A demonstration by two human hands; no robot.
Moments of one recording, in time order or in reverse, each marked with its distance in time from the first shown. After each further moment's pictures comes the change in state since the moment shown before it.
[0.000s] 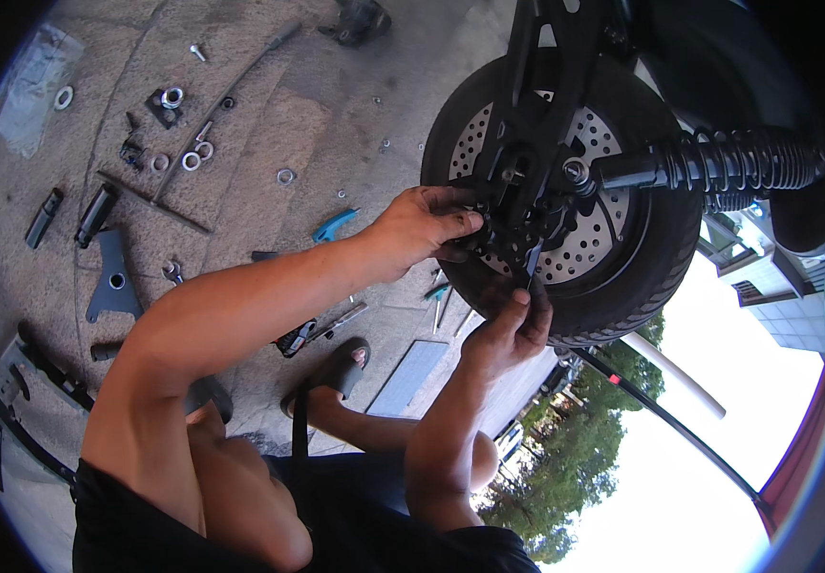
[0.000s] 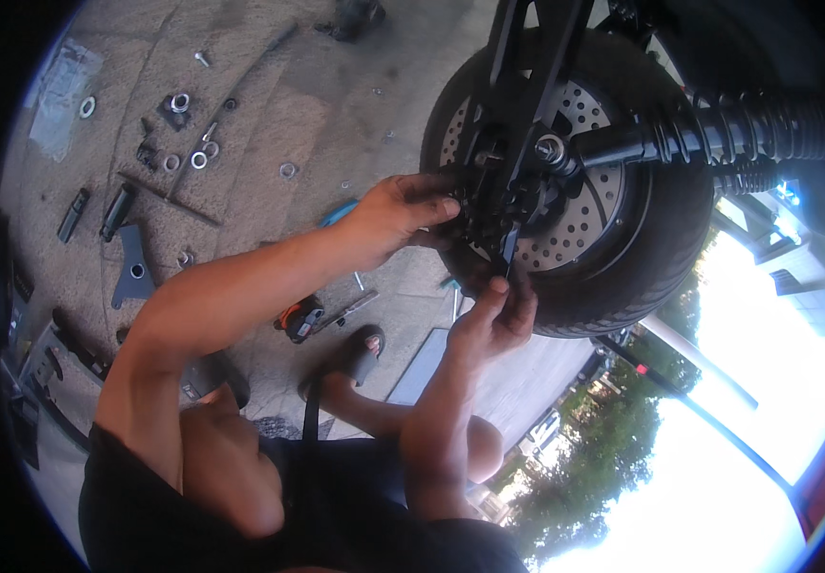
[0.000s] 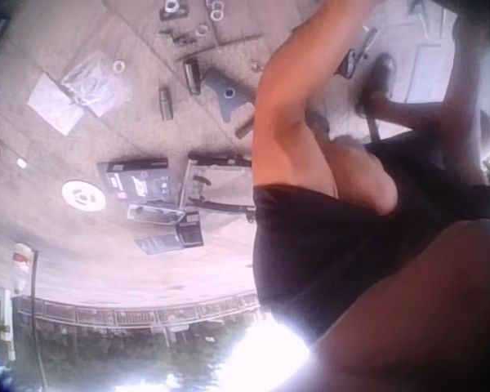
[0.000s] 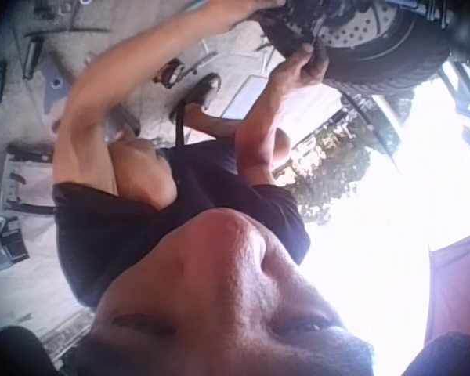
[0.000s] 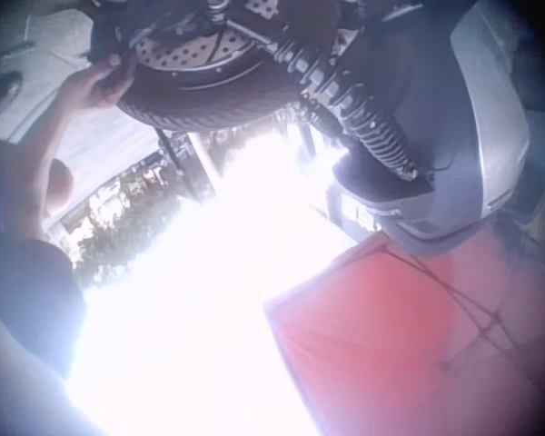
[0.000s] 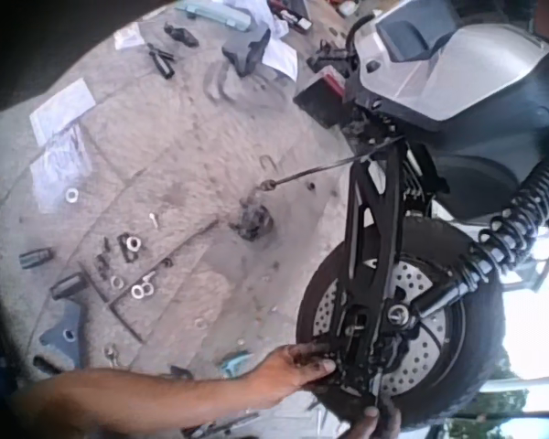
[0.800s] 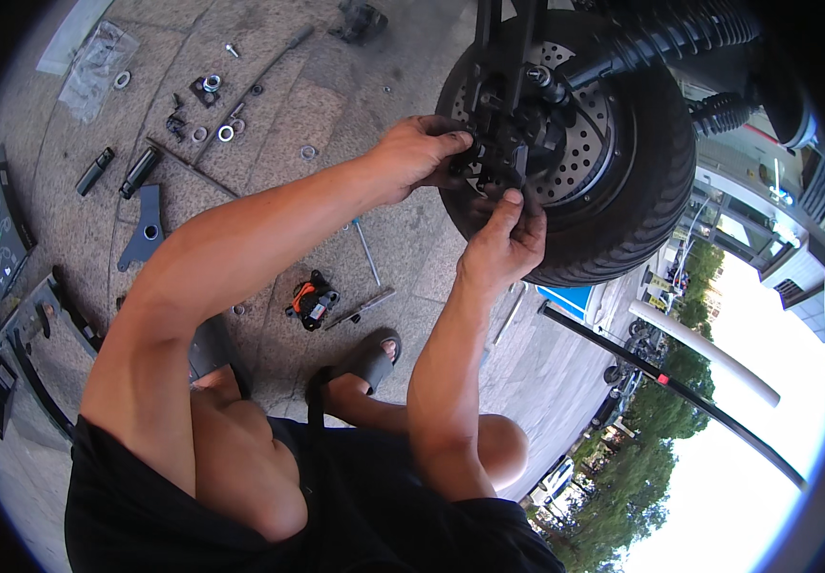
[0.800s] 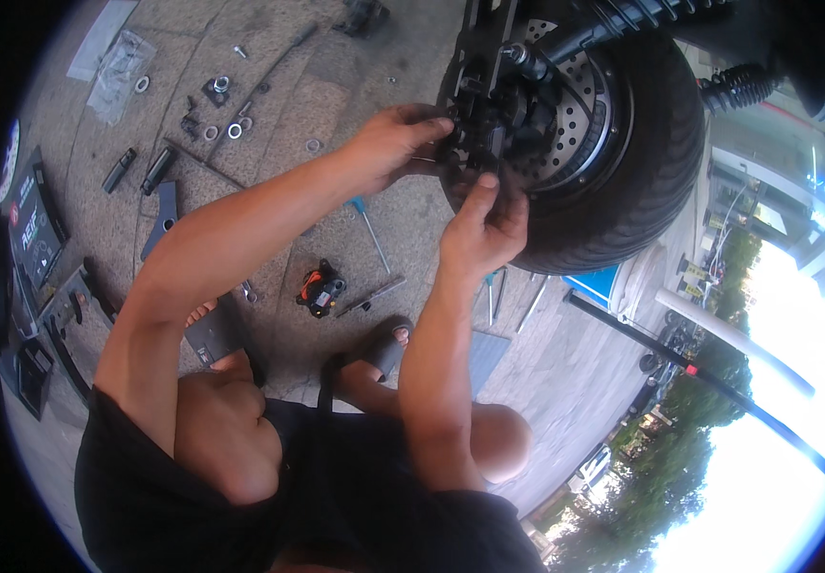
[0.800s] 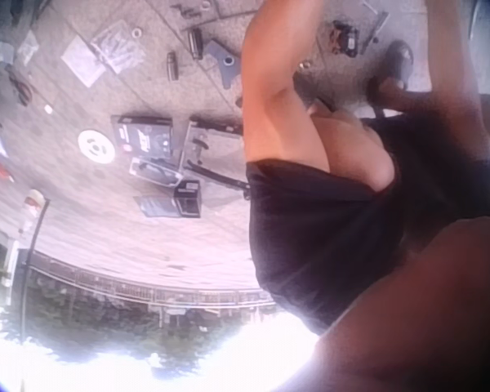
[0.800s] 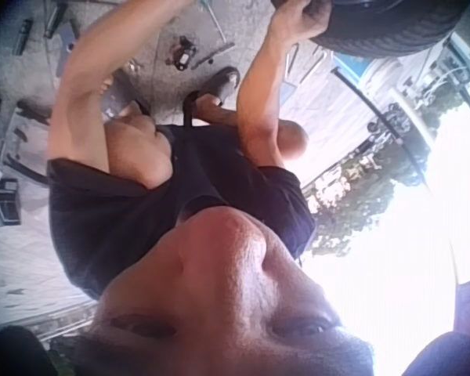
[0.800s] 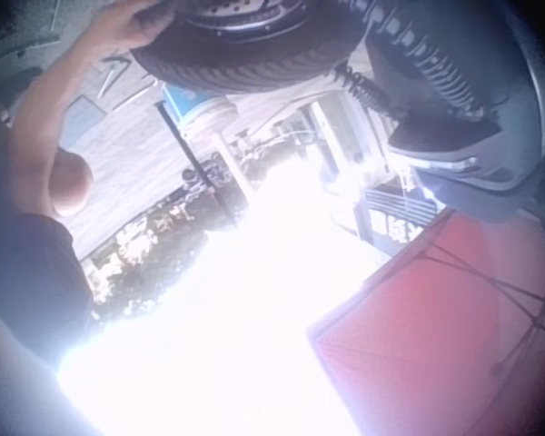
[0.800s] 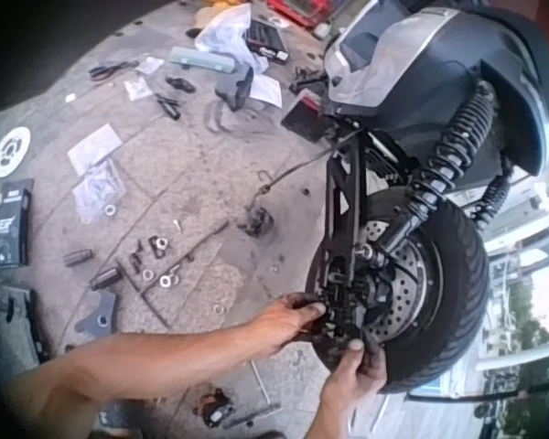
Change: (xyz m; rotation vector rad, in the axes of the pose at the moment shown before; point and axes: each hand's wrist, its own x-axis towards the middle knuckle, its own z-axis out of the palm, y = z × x) left_hand -0.006 0.006 0.011 0.331 0.100 0.154; right_hand -0.001 0.005 0.027 0.316 0.004 0.019
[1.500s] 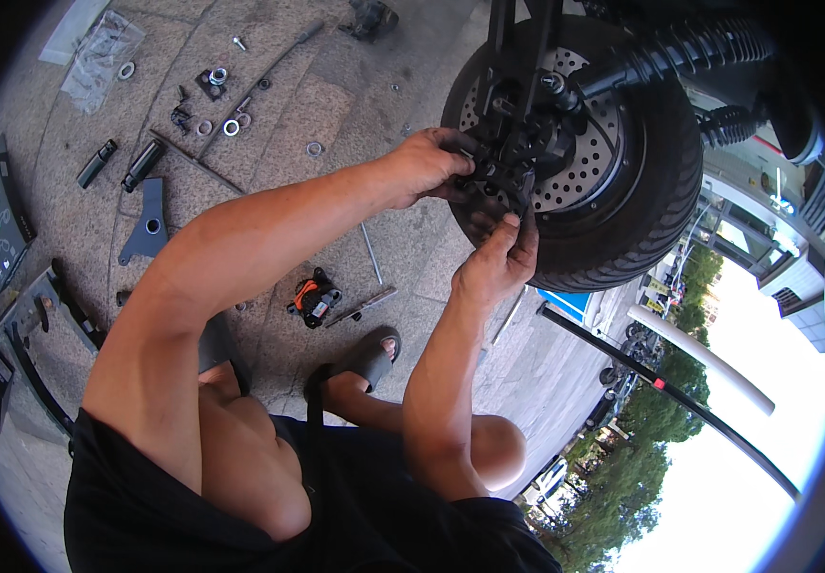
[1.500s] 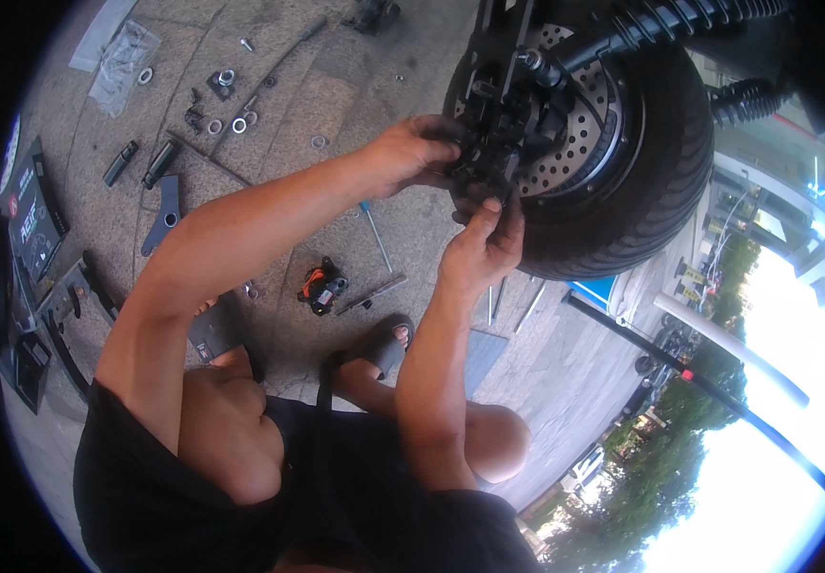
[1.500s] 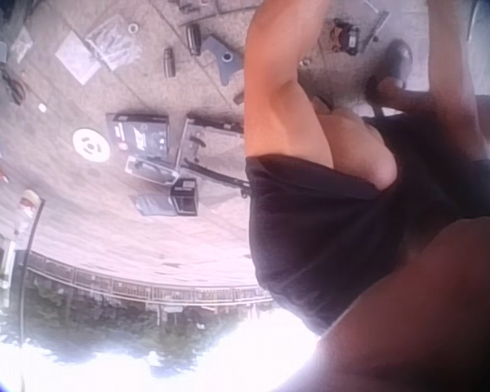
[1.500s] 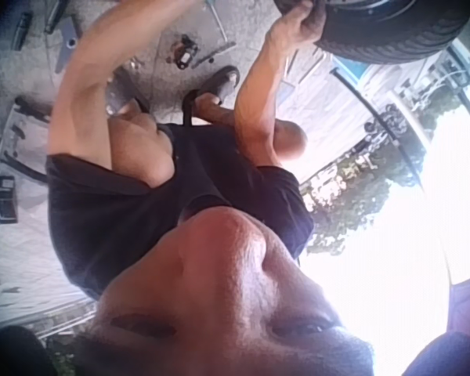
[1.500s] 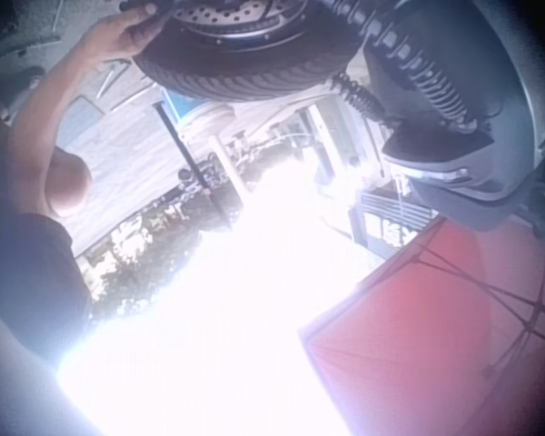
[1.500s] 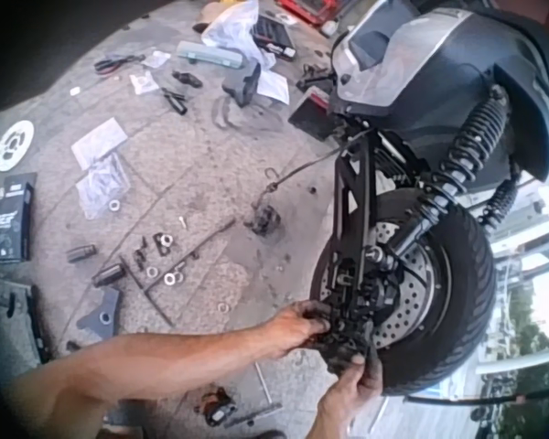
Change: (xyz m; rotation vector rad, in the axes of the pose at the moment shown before) left_hand 0.009 -0.017 -0.004 0.000 -0.031 -0.045; right_hand -0.015 0.010 -0.014 -0.059 -0.025 0.070
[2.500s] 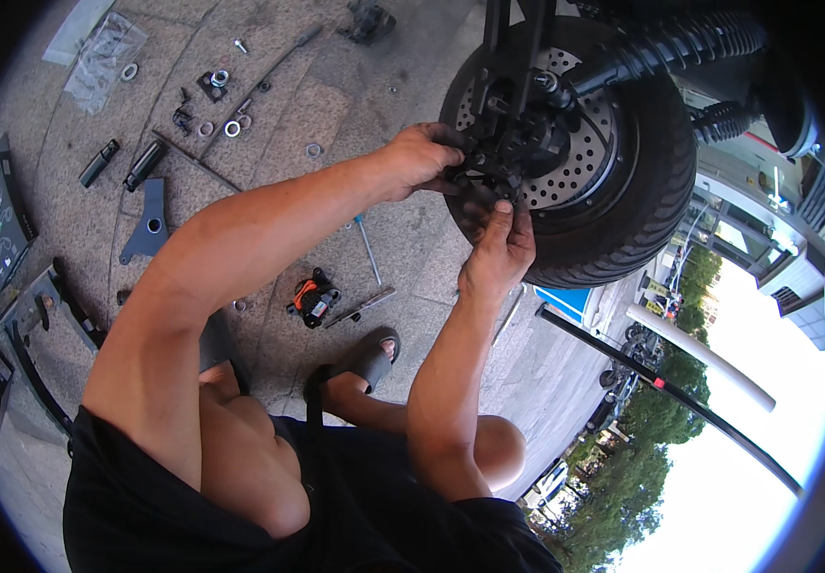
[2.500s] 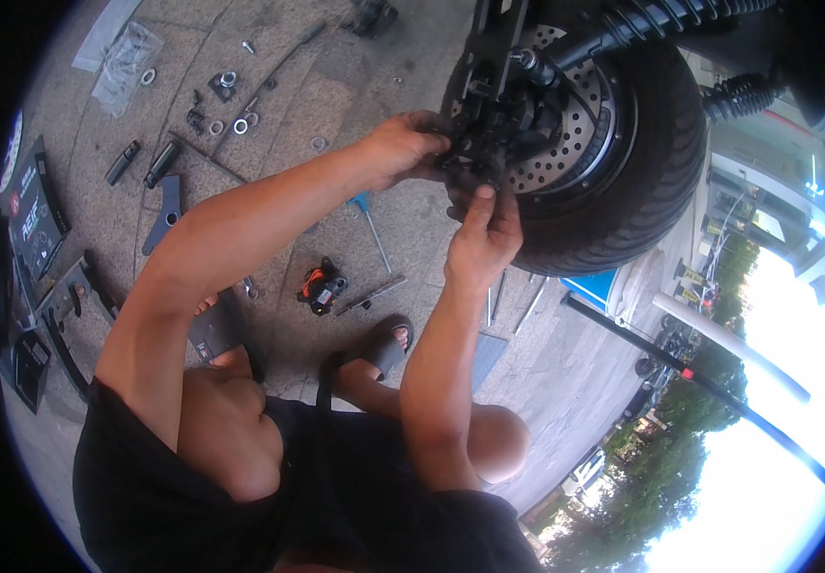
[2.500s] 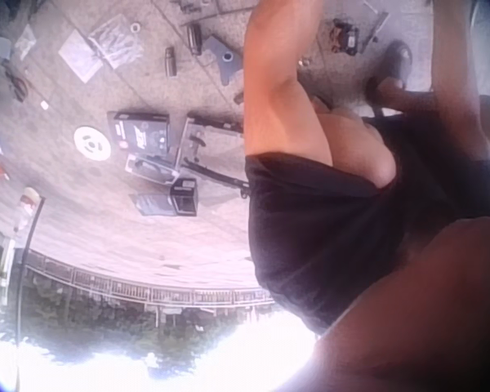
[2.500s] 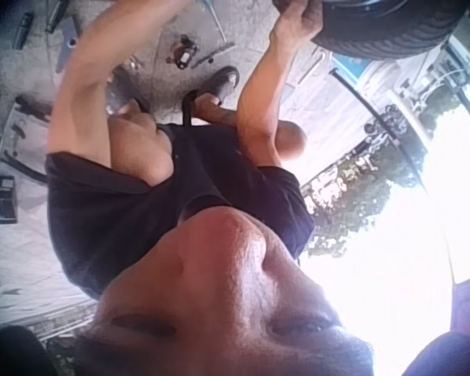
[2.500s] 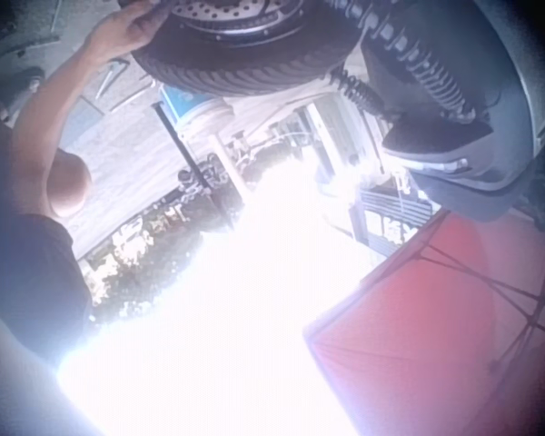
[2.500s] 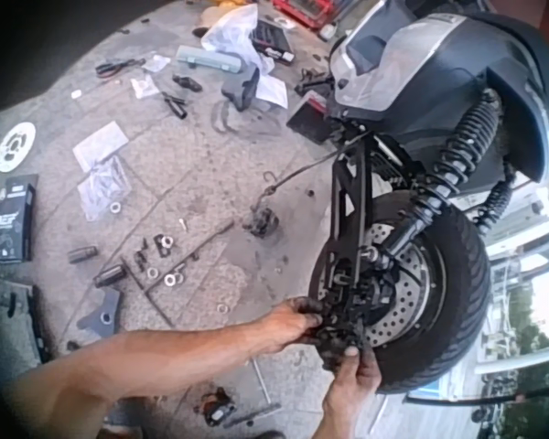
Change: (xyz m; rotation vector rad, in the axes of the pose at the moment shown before) left_hand 0.003 0.006 -0.004 0.048 0.046 -0.012; right_hand 0.014 0.004 -0.008 0.095 -0.190 0.118
